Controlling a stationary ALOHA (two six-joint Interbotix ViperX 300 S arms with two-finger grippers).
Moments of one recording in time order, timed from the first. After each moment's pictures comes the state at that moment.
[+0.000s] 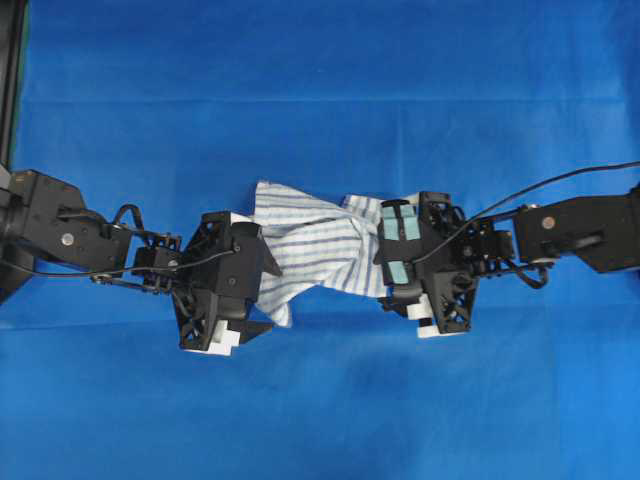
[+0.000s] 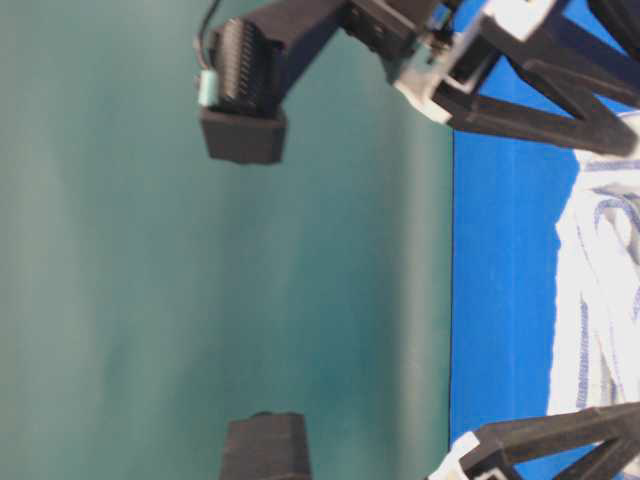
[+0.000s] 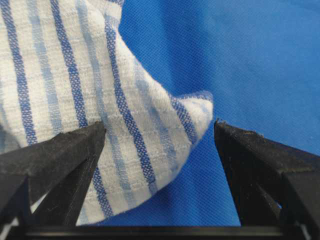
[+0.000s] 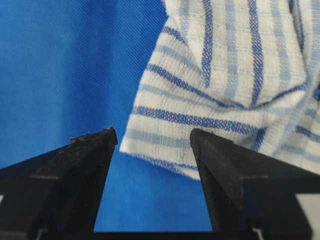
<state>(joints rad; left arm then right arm) -0.17 0.06 0.86 -0.03 -0.25 -0.02 0.11 0.08 0.70 -0.01 0.08 0.04</state>
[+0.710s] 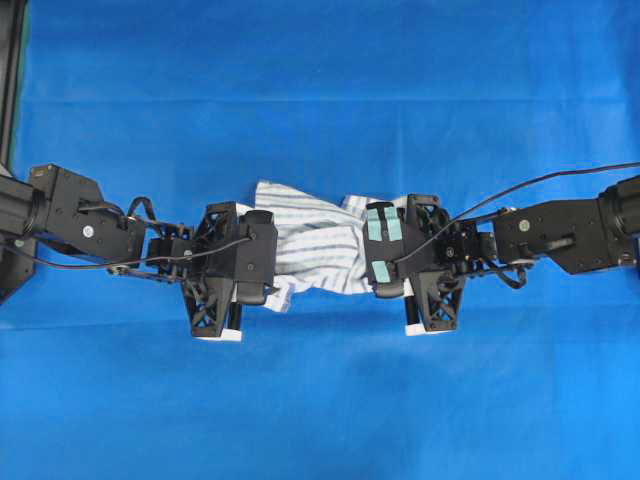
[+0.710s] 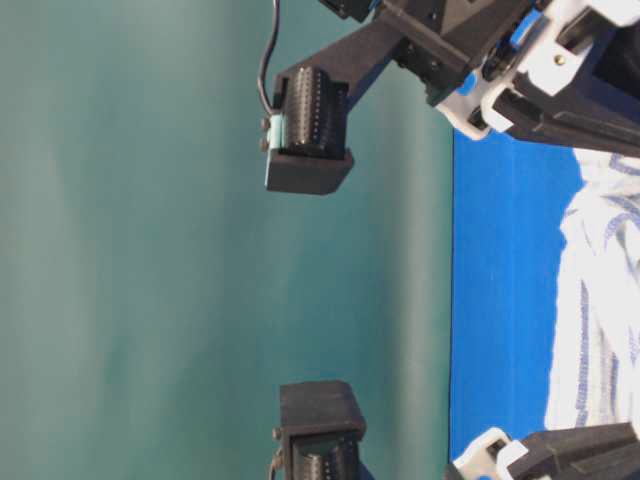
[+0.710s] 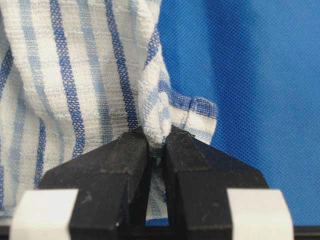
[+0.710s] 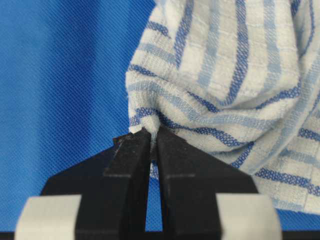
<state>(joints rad) -0.13 0.10 0.83 -0.03 -0.18 -0.02 0.09 0.15 0.68 -0.01 0.07 0.03</state>
